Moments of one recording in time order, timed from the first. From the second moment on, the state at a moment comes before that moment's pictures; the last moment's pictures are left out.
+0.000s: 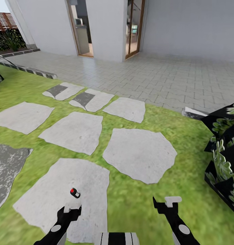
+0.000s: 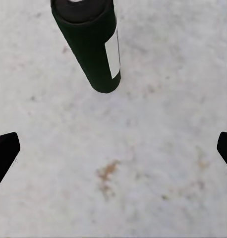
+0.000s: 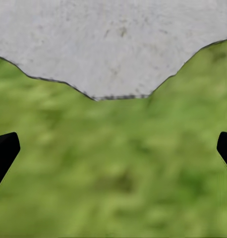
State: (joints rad) left arm -0.47 0.02 0.01 -0.34 0.01 -0.22 0.06; right arm -0.31 -0.05 0.00 -0.72 0.00 -0.20 0.01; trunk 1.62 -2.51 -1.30
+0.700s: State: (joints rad) left arm -0.47 0.03 0.01 -0.34 0.09 -0.22 0.06; right arm -0.31 -0.05 0.00 -0.72 0.00 -0.20 0.01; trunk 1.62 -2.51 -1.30
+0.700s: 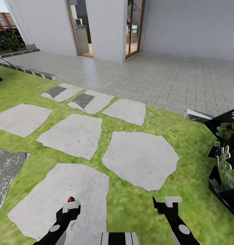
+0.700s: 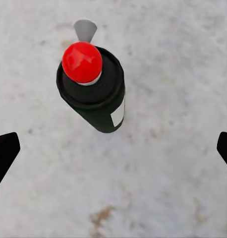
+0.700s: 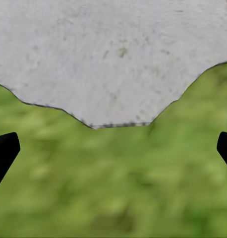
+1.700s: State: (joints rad) left arm -0.47 0.03 0.01 -0.34 0.10 -0.22 0.06; right arm -0.31 -0.05 0.00 -0.72 0.00 -0.20 0.01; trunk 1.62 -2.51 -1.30
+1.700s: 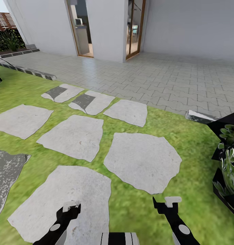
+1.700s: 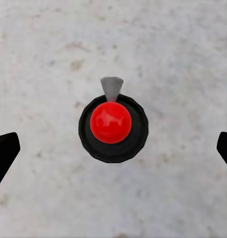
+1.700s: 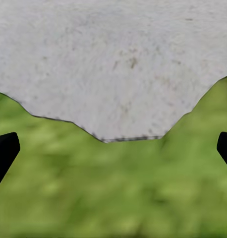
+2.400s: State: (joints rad) left arm -0.47 0.01 0.01 -0.32 0.10 -0.32 0.06; right arm -0.31 -0.05 0.00 -0.72 0.00 -0.21 0.01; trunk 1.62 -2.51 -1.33
